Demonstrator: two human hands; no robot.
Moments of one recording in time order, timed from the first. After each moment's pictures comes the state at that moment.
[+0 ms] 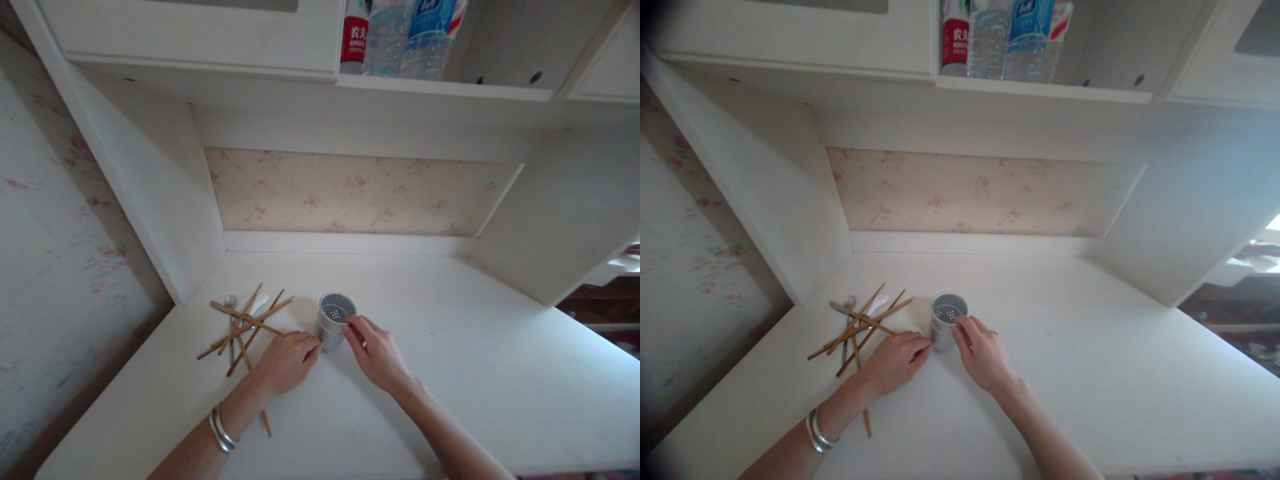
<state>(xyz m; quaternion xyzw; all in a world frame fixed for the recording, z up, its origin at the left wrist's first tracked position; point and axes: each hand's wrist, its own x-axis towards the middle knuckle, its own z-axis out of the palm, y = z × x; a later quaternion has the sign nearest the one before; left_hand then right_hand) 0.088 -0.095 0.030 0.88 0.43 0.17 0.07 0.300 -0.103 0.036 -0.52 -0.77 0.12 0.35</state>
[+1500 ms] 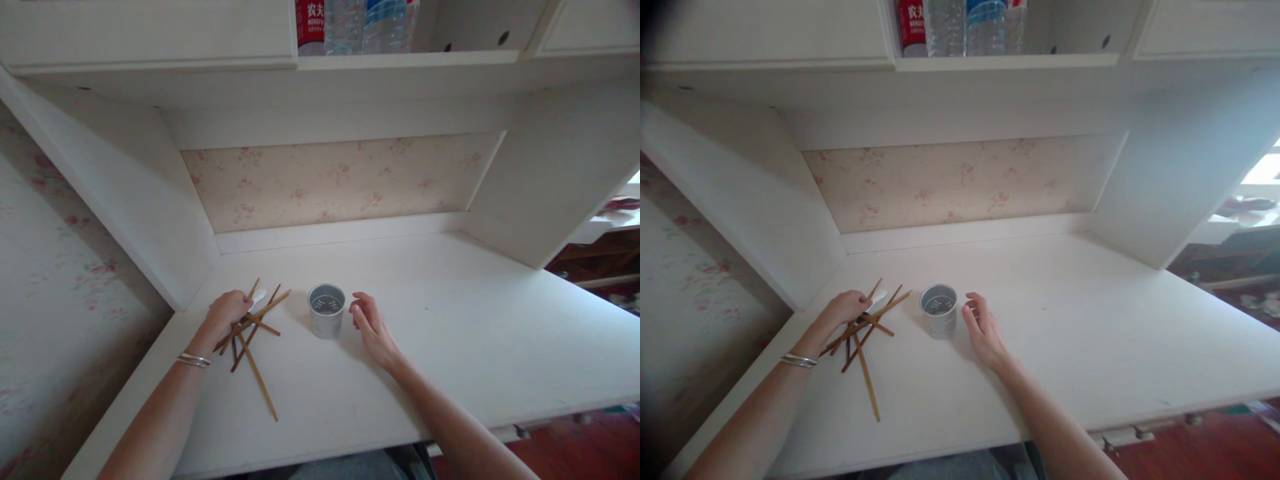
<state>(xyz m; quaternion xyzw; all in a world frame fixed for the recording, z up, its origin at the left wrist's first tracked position) -0.030 0.013 0.041 0.70 0.71 0.00 0.09 0.311 -0.093 -0.006 -0.51 -0.62 0.30 0.52</state>
